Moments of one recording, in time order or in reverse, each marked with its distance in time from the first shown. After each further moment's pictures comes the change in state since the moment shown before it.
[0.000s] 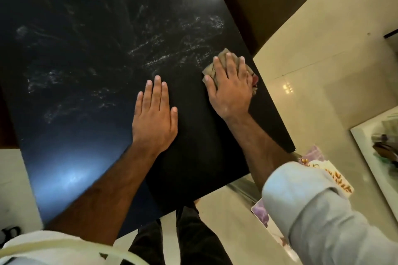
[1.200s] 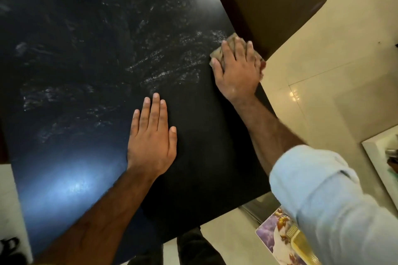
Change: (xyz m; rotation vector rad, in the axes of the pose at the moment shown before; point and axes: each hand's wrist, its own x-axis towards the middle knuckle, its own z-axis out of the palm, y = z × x) left_hand 0.005 0.005 0.008 0.057 -0.001 0.000; right_hand 0.095 0.015 -0.008 0.047 0.031 0.014
